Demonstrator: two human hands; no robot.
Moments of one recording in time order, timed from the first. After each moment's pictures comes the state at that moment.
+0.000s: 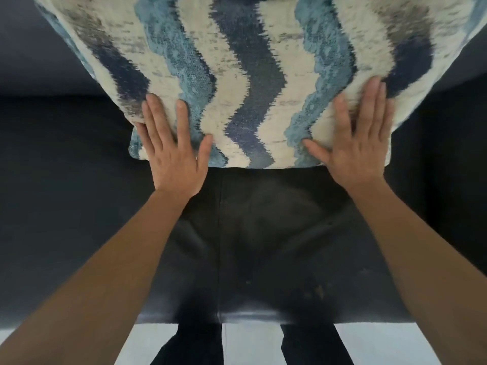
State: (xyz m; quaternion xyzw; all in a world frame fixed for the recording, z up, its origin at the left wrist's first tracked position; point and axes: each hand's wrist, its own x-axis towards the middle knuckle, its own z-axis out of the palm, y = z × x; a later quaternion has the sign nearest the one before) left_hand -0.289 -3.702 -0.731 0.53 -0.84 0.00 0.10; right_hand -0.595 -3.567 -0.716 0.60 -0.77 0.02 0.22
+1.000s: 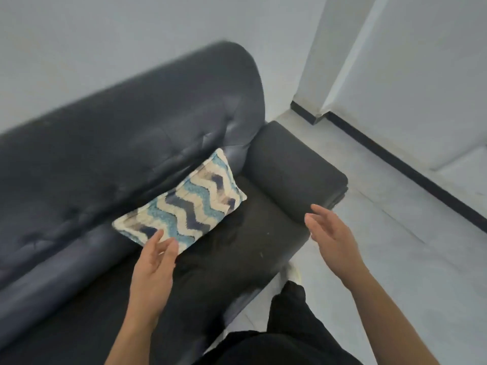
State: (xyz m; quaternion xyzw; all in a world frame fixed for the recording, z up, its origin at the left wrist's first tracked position) left_hand -0.184 -3.556 -0.143 0.44 -0.66 -0.60 0.08; right_hand -0.349 -3.287 -0.132 -0.02 -0.84 0.51 -0.19
